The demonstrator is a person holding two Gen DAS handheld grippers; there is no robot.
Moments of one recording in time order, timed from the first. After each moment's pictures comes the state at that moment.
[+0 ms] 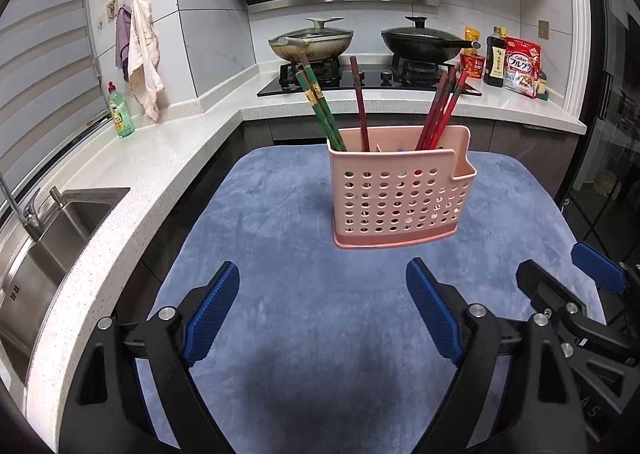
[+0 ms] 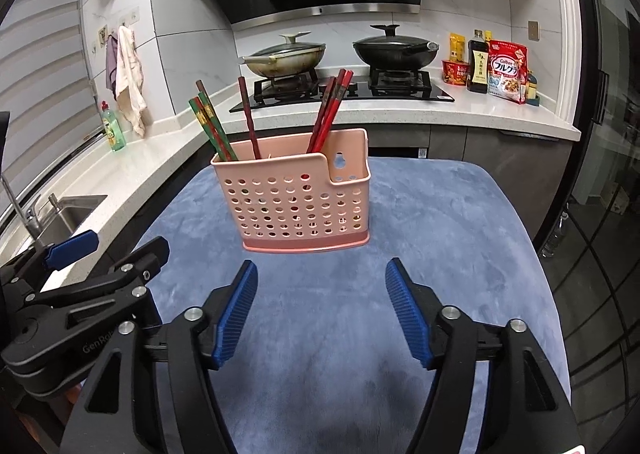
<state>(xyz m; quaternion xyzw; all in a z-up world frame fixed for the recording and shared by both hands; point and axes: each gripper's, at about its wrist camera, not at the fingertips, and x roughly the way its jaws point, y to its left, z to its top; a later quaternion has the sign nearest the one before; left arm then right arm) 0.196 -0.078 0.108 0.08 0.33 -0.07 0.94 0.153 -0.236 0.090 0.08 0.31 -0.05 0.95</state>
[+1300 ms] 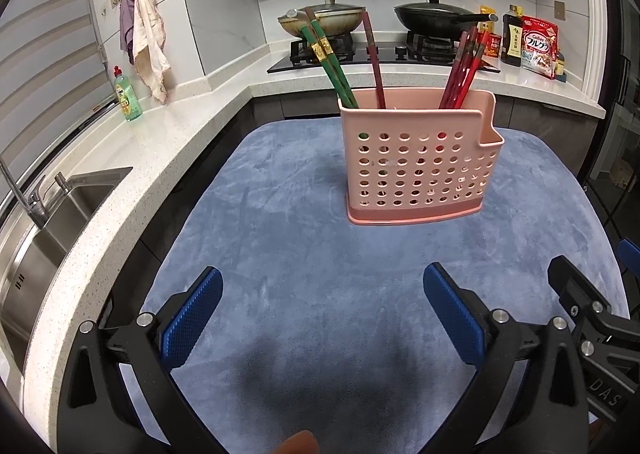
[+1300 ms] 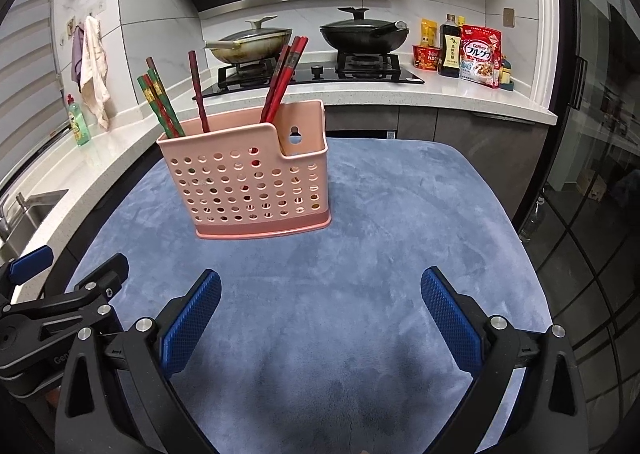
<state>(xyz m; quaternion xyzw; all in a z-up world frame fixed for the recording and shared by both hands) 0.213 -0.080 0.074 0.09 0.36 -0.05 0.93 0.166 -0.252 0.057 0.07 0.33 -0.10 0.94</state>
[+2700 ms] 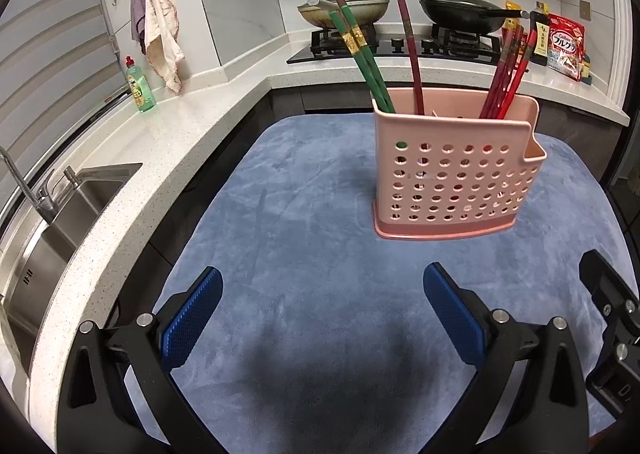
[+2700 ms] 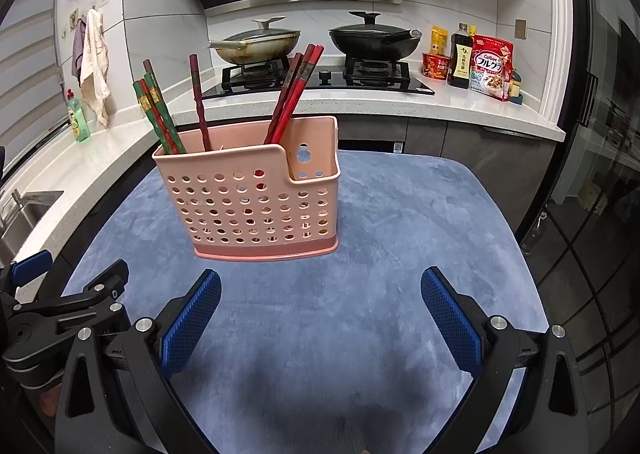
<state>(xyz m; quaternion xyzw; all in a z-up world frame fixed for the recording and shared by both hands) 0.251 -0.075 0.071 0.09 0.37 -0.01 0.92 0.196 -0.250 0.065 0.06 0.32 -0.10 0.94</state>
